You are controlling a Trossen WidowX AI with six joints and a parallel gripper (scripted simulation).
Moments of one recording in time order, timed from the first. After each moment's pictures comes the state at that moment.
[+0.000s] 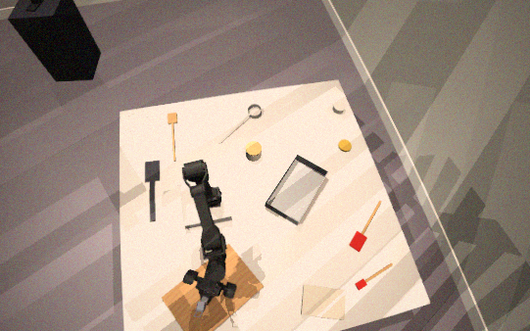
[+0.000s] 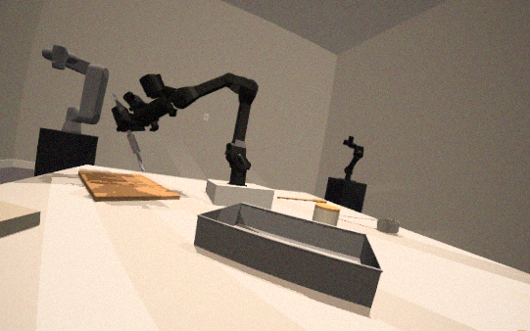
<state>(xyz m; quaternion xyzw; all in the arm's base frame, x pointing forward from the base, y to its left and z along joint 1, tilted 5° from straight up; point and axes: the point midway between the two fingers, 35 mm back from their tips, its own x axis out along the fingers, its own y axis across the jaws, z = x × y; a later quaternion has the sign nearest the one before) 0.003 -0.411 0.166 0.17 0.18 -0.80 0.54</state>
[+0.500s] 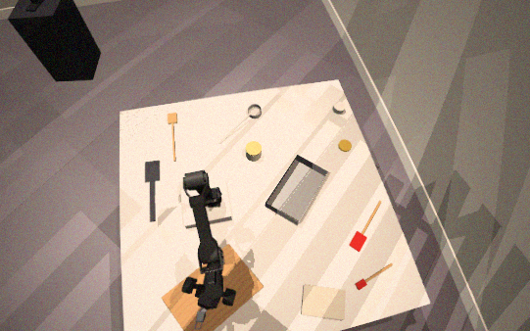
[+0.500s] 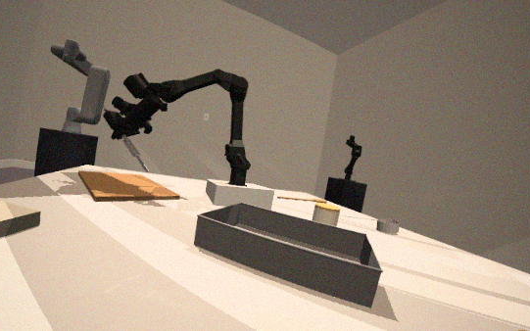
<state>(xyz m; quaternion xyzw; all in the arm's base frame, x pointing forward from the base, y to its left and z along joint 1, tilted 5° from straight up) 0.000 -0.429 0.143 0.26 0.25 -0.77 0.53</state>
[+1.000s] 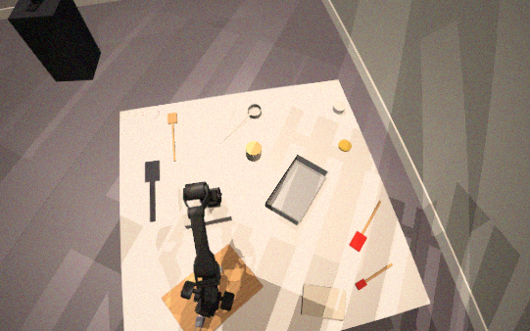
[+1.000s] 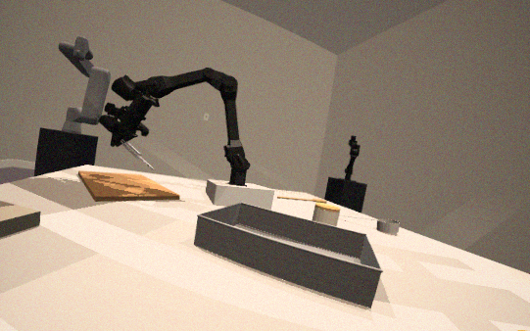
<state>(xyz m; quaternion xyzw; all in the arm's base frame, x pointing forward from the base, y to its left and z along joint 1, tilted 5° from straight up) -0.006 -0.435 0.124 0.35 0.31 -0.73 0.50</state>
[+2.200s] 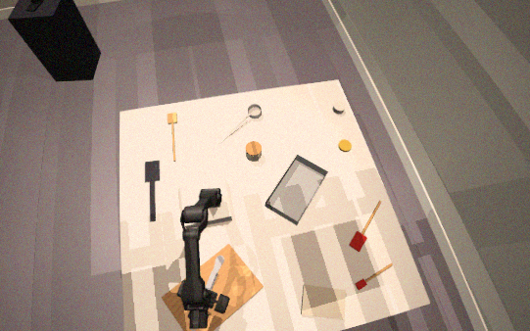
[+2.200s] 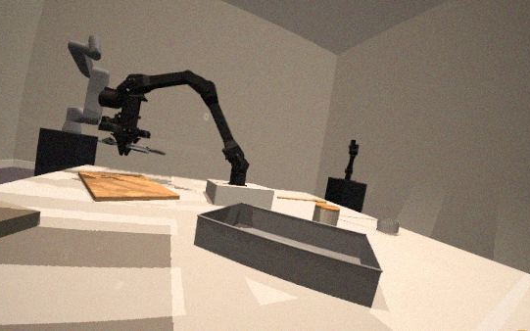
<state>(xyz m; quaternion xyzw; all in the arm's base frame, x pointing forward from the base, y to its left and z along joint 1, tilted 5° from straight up) -0.016 -0.416 0.102 0.55 0.39 -0.62 0.40</state>
